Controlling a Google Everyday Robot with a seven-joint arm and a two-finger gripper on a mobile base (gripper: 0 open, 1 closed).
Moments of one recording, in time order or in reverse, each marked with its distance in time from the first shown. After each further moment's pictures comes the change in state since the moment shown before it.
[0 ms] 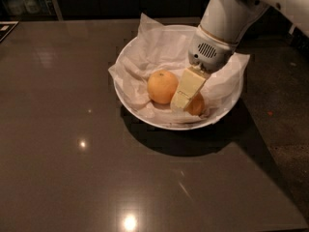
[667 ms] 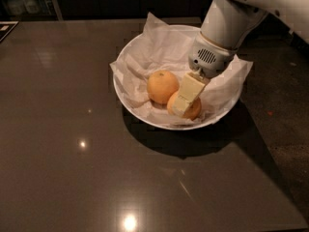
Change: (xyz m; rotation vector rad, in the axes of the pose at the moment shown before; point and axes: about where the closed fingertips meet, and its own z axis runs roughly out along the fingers) arm 0.003 0.001 0.011 -0.008 0.006 0.016
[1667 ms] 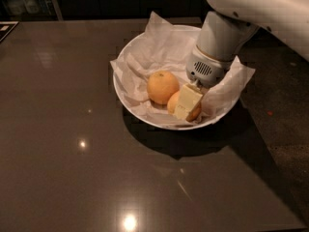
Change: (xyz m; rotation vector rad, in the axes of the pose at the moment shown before) arm 0.012 -0.005 0.020 0.042 0.037 0.017
